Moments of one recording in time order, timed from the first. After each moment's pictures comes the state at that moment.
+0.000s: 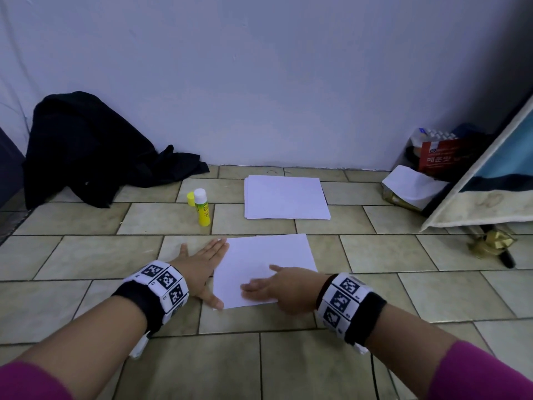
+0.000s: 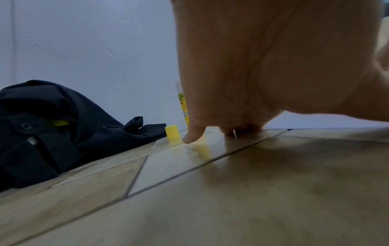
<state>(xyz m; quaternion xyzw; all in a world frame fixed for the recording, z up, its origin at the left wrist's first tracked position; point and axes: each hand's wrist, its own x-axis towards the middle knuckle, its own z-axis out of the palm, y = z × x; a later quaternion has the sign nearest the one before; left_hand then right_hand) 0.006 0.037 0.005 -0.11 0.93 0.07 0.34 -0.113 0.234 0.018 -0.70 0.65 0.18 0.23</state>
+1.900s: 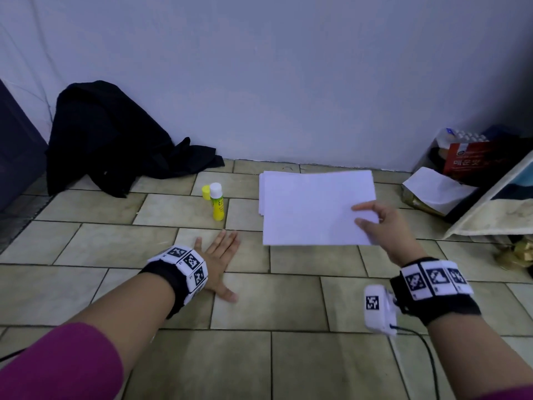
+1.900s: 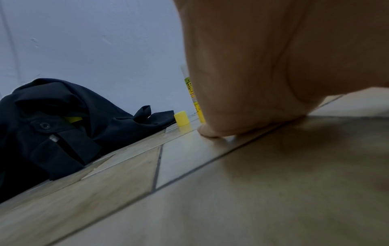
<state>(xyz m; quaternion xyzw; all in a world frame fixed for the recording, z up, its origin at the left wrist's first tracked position) 0.003 0.037 -0.002 -0.12 0.93 0.08 0.33 -0.218 0.296 0.052 -0.23 0.82 -0.50 0.13</state>
